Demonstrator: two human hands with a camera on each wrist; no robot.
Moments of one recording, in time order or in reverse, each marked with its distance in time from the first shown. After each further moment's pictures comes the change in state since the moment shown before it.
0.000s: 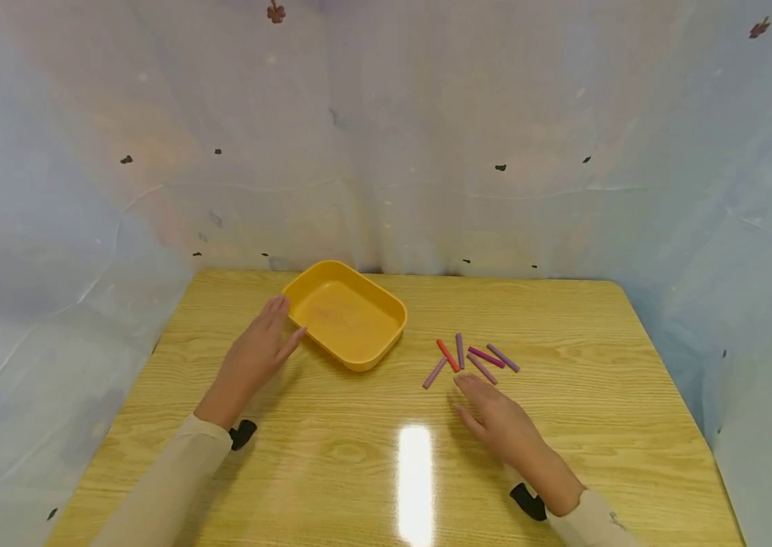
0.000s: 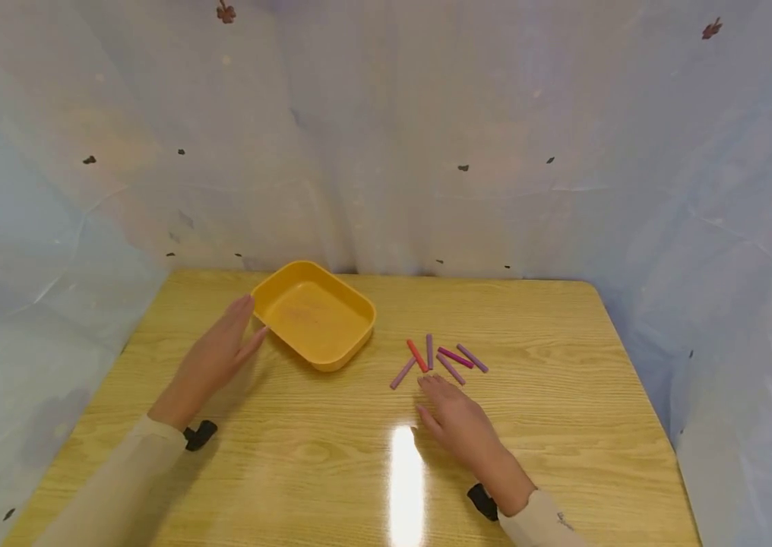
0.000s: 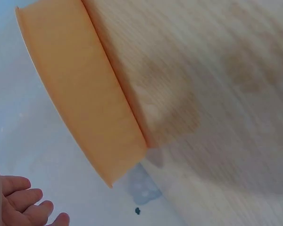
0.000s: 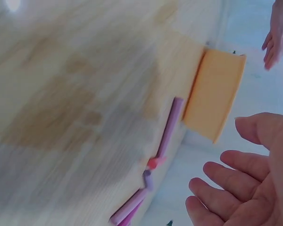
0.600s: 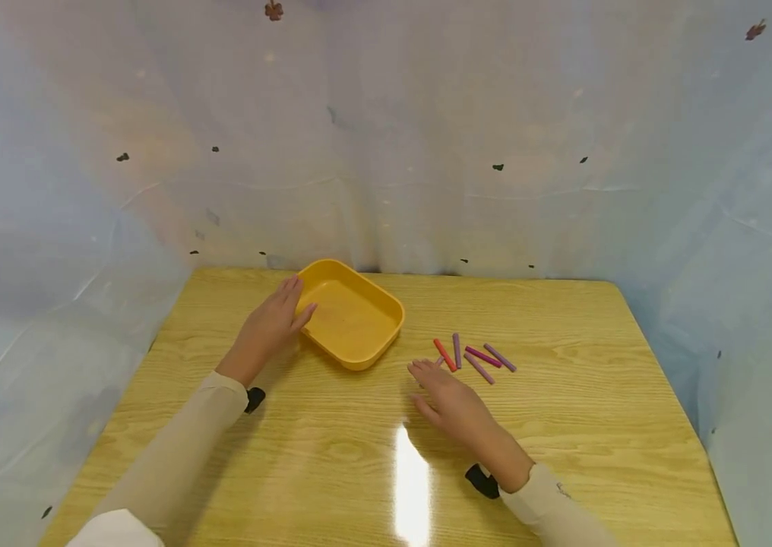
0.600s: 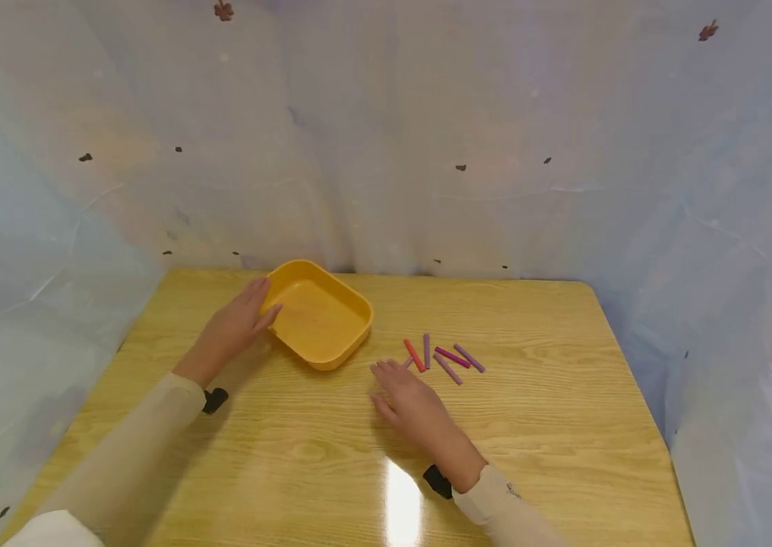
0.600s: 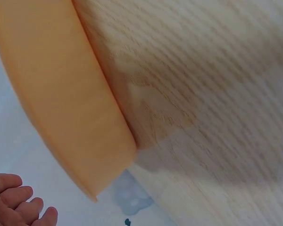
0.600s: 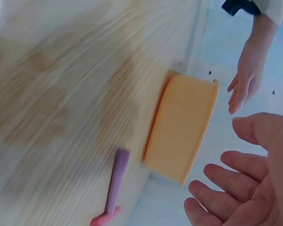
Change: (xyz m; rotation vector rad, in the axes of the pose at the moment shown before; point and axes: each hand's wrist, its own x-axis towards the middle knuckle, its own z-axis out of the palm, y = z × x) left_hand 0.051 -0.011 0.015 0.014 -0.064 0.026; right_hand 0.045 -0.039 0.014 0.037 -0.025 -0.118
